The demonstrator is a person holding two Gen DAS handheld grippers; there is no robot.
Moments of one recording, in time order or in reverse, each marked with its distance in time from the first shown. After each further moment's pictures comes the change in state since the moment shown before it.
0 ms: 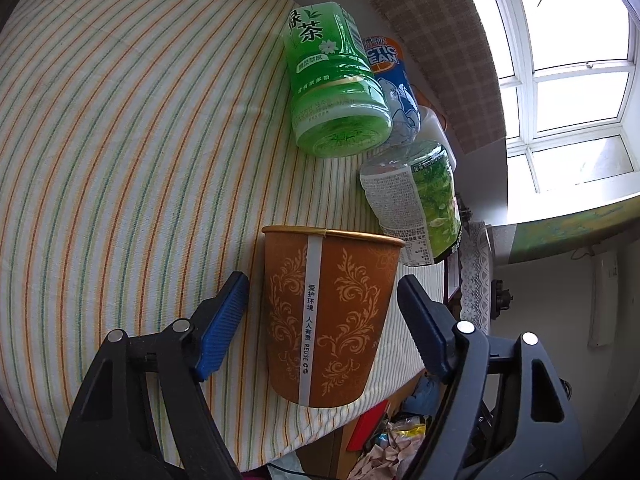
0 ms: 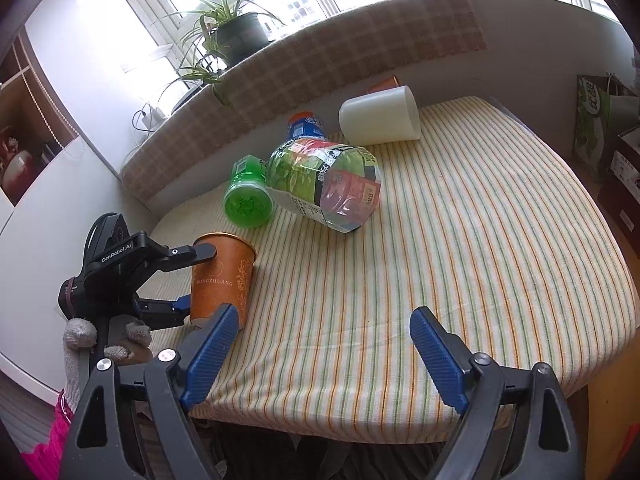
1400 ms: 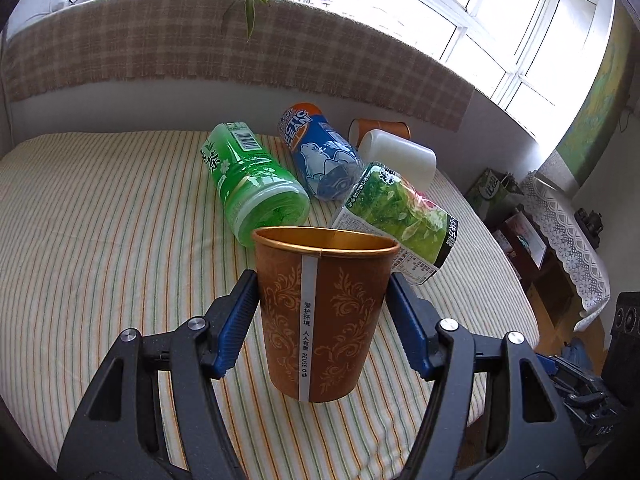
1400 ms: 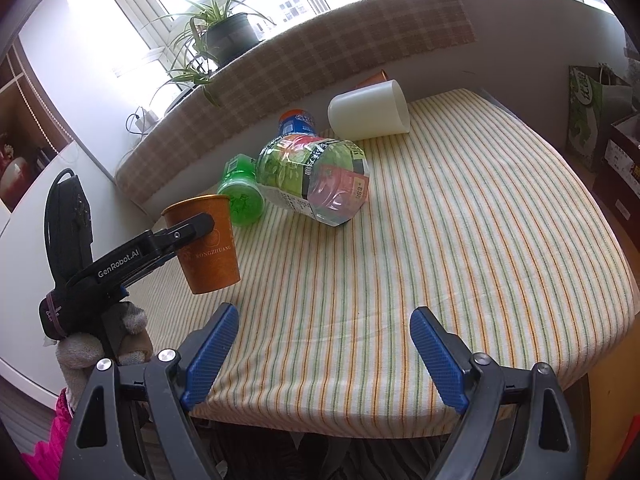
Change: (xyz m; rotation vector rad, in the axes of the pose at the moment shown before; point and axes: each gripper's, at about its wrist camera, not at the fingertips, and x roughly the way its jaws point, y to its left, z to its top) left arm -0.003 -0.091 -0.030 0.566 -0.305 0.282; right arm -0.001 -0.004 -0.005 0.020 0.001 -0.020
